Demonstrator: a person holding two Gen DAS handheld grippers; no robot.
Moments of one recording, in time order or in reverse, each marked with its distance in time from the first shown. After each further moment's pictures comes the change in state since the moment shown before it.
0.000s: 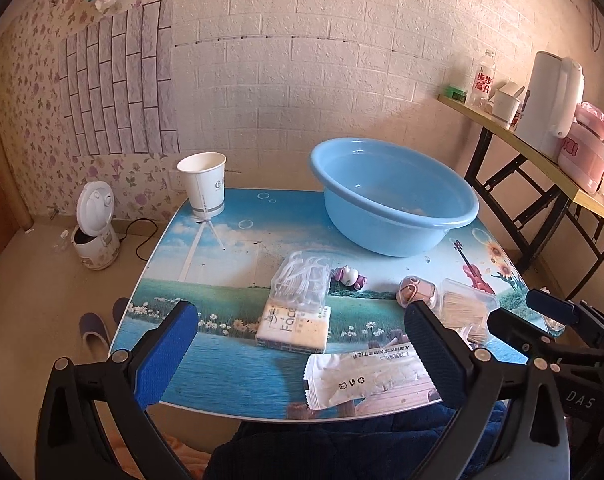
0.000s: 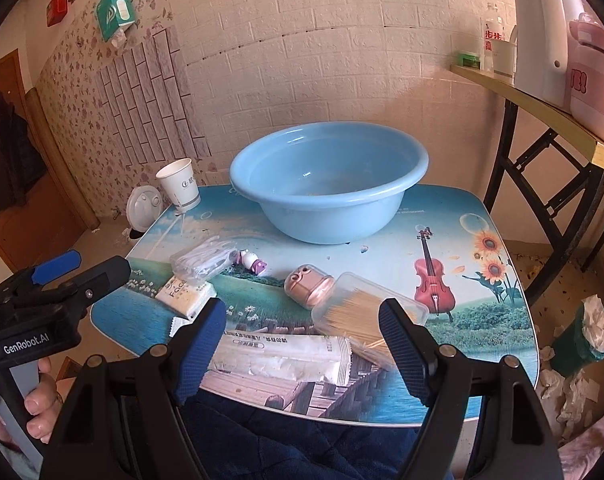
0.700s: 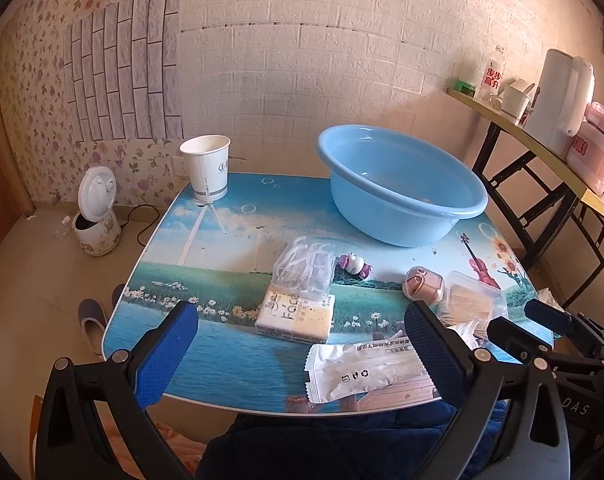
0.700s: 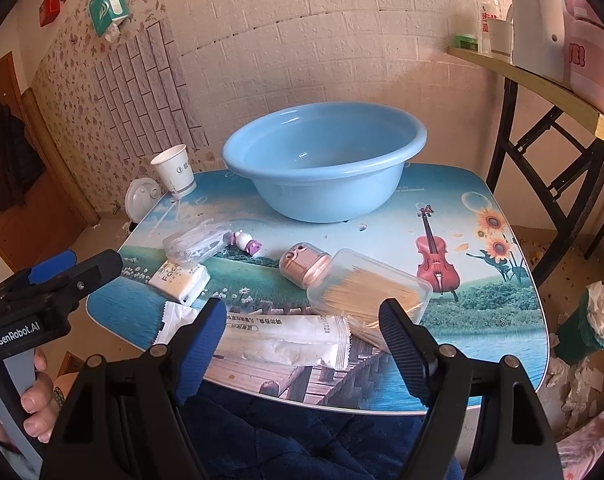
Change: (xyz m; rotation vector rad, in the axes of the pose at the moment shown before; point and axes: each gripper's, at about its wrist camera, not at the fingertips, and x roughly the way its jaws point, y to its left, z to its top) left arm 0.013 0.002 -0.007 -0.028 0.039 0.010; right arm 0.012 -0.005 -0.011 0.026 0.039 0.004
